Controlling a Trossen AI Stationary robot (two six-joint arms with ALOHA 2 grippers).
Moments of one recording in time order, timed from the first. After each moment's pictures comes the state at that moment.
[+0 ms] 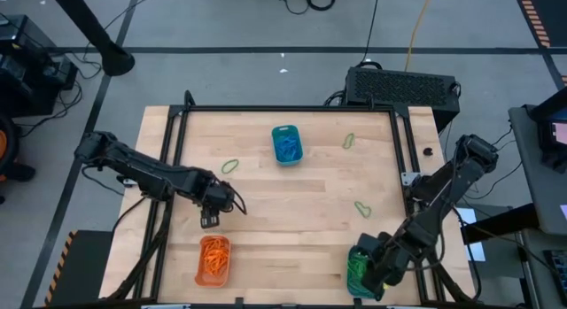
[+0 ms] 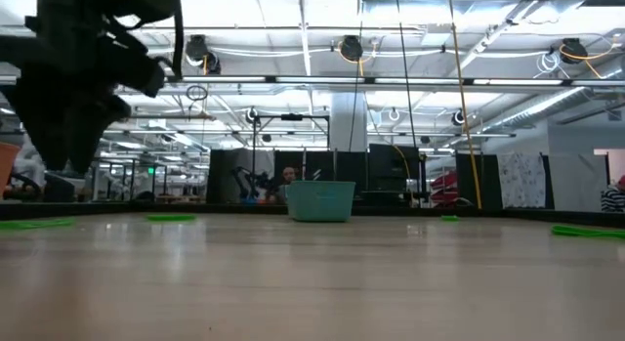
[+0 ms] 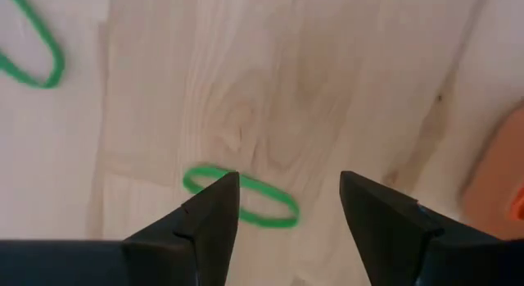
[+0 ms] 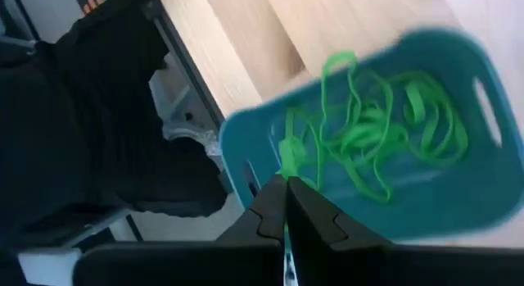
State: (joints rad) left arm -0.27 1.33 0.82 -0.99 -0.02 -0.49; right arm 0.87 1.45 1.04 -0.65 -0.01 1.50
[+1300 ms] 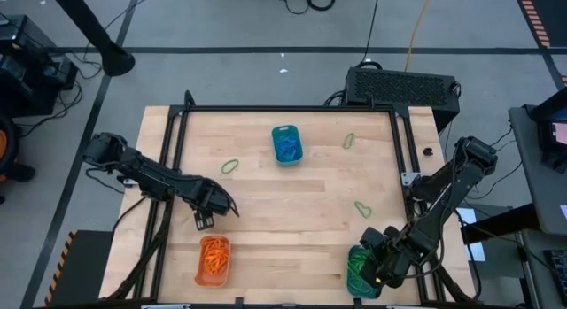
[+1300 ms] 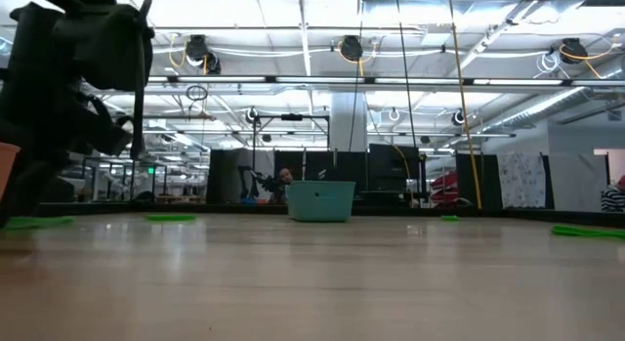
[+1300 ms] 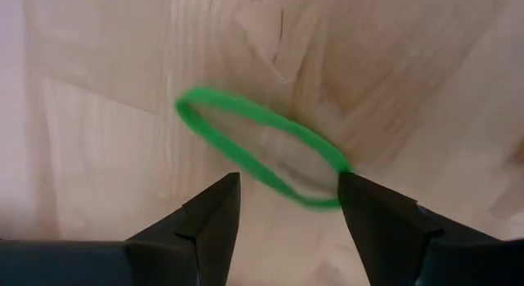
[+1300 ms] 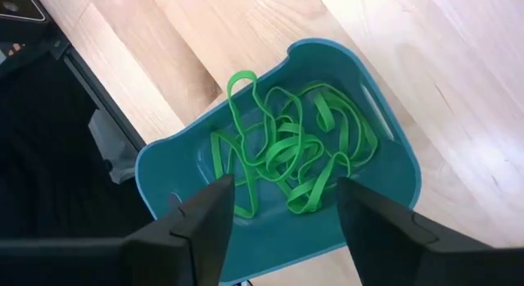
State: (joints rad) left arm -0.29 1.43 0.66 -0.95 0.03 -0.62; right arm 0.90 1.47 1.04 -0.80 0.10 1.64
